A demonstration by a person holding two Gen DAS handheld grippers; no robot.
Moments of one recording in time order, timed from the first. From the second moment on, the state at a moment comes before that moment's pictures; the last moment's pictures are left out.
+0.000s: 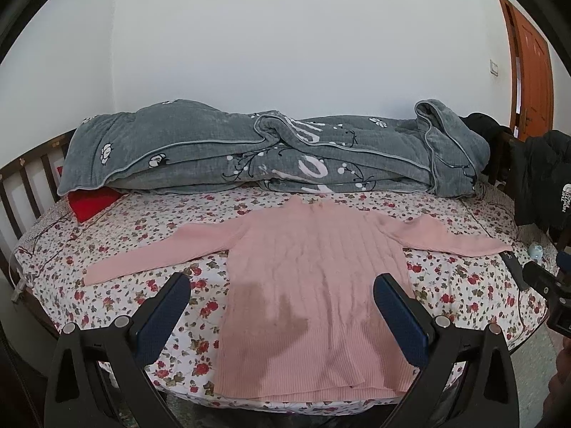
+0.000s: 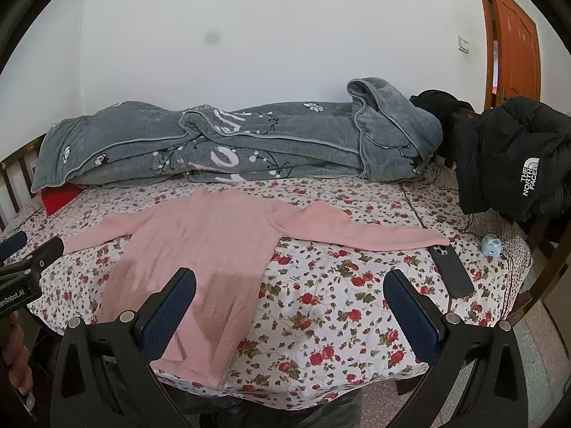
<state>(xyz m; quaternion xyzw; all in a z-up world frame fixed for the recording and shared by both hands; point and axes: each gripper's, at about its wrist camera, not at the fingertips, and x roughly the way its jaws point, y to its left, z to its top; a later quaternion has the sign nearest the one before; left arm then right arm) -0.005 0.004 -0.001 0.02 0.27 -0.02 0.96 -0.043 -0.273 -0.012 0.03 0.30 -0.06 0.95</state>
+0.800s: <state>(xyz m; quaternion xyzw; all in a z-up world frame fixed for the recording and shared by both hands) -0.010 -0.005 -0.003 0.03 0.27 -0.03 0.96 -0.044 -0.270 -0.014 0.03 0.30 -0.06 0.95</state>
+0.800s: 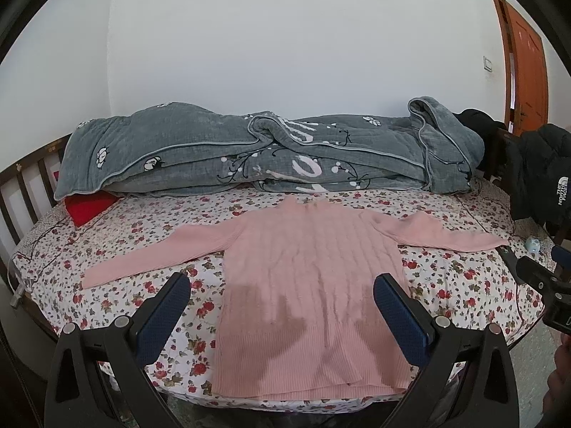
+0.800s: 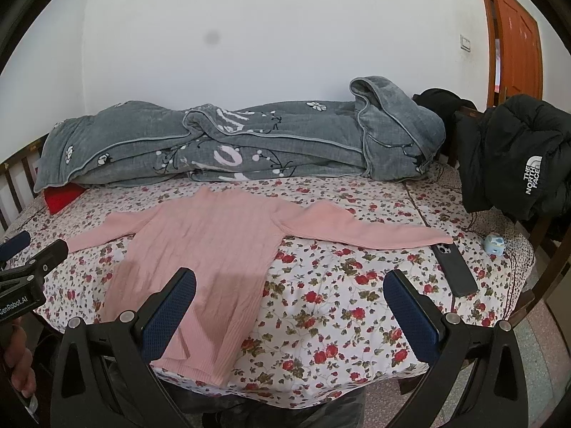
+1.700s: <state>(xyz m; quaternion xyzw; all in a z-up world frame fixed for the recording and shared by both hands) -0.014 -0.007 -0.005 0.03 0.27 -0.03 0.96 -0.044 -0.268 -0.015 0.03 0.30 -0.06 0.95</state>
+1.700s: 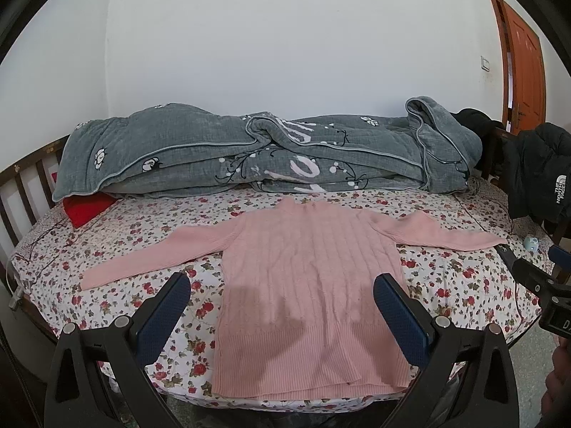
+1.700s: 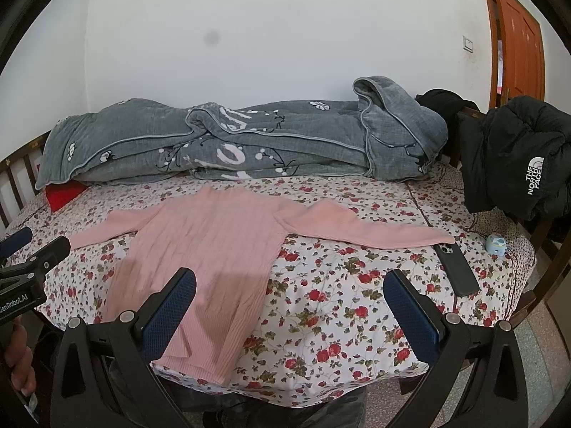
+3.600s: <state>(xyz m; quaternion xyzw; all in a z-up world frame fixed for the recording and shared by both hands) 0.186 0.413 -0.205 -0.30 0.33 0.24 0.86 0.124 -0.198 -0.172 0.12 0.40 0.03 0.91</state>
